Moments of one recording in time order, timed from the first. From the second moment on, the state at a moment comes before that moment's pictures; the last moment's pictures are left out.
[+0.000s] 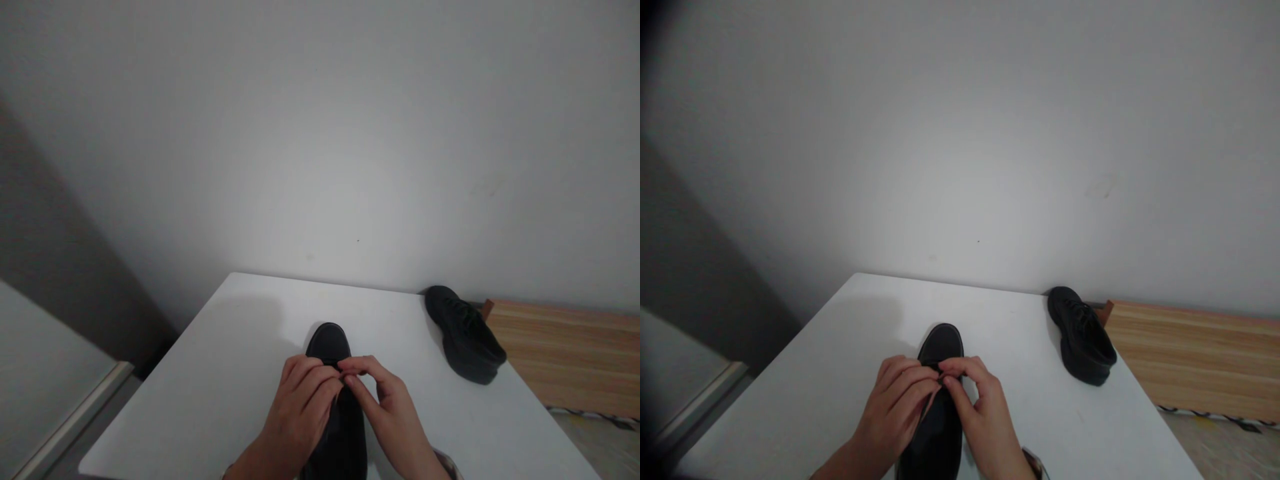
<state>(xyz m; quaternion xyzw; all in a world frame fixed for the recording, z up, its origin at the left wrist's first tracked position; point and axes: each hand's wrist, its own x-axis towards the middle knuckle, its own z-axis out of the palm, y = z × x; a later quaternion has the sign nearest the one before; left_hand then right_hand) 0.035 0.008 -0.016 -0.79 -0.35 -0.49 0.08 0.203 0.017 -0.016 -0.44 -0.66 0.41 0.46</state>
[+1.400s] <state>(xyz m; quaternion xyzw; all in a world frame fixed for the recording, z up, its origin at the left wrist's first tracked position) 0.040 0.010 -0.026 -0.73 -0.48 -0.43 -0.21 0.213 0.002 -0.022 -0.39 -0.77 0.20 0.46</state>
